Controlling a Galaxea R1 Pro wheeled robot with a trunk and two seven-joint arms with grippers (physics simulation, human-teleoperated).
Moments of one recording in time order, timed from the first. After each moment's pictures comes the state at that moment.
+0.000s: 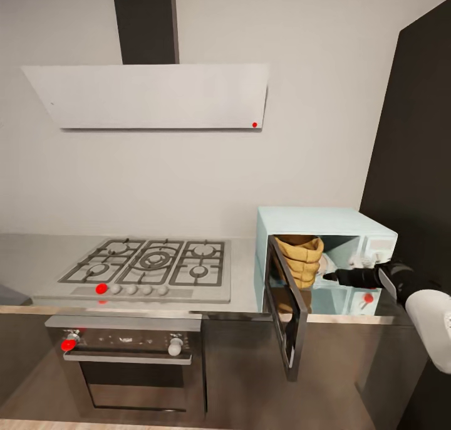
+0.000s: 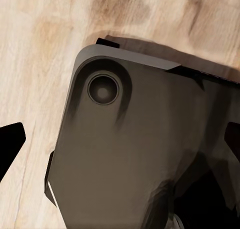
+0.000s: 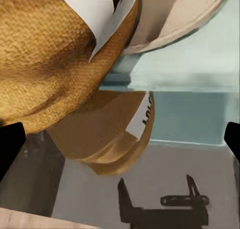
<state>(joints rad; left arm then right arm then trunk) 0.00 -0.02 0.08 -0.04 0.22 -0.07 0.01 -1.11 -0.37 -0.24 -0.21 0.28 0.50 0.64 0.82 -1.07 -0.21</state>
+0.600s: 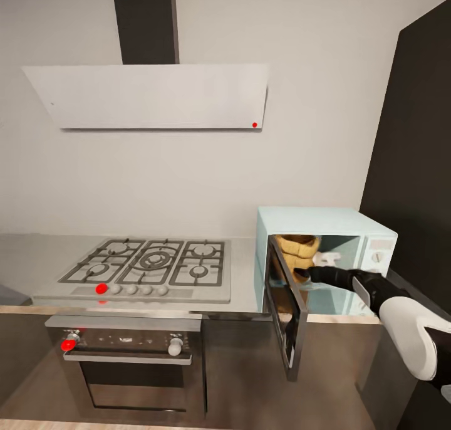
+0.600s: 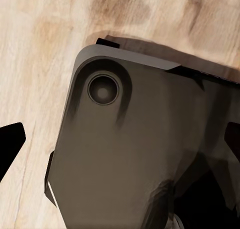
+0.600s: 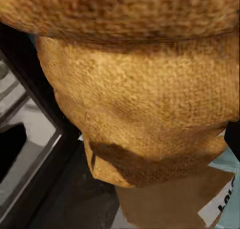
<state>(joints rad) 0.00 -0.02 0.08 -0.04 0.22 -0.07 0.01 -1.06 -0.25 -0.25 -0.18 0.20 0.16 0.73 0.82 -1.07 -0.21</state>
